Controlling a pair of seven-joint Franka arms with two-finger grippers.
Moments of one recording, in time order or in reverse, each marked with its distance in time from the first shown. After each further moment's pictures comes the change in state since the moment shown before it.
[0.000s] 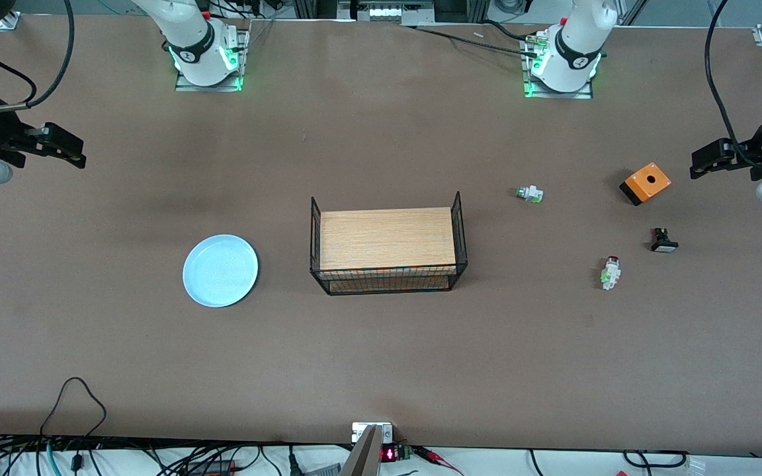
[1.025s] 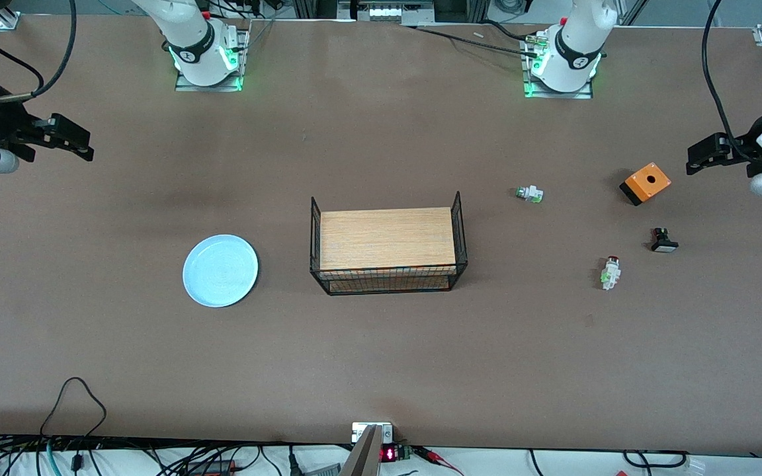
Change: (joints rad) left arm -0.010 -0.018 -0.005 -0.030 0.000 -0.001 0.002; right arm 0.002 -0.026 -0.002 -0.031 0.056 0.009 -0.003
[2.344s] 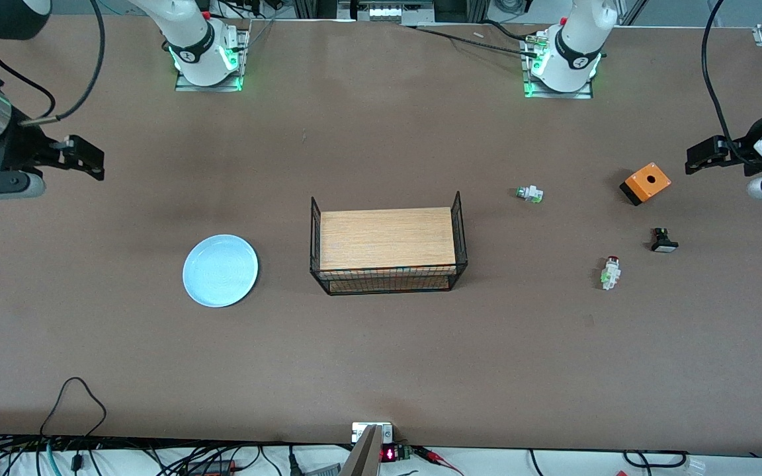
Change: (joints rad) left arm 0.007 -0.001 0.010 -0.032 0.000 -0.004 0.001; right arm 0.140 0.046 -0.110 0.036 -0.048 0.008 -0.031
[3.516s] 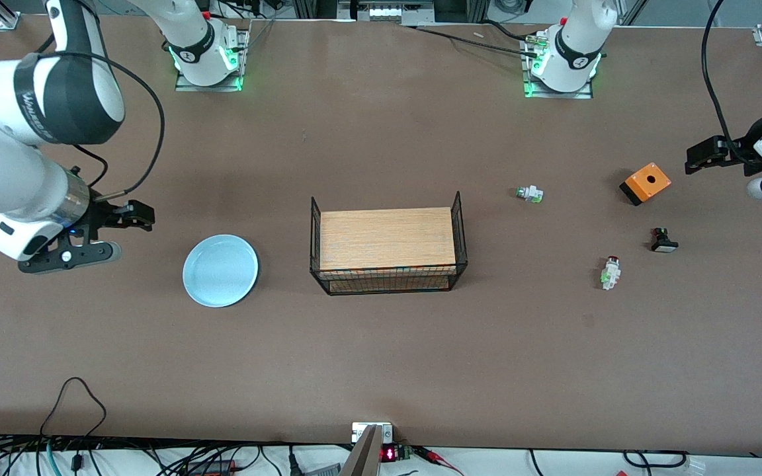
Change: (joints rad) left arm 0.000 0.000 0.000 -0.001 0.000 0.000 0.000; right arm 0.039 0.240 0.008 0.085 -0.001 0.109 -0.067
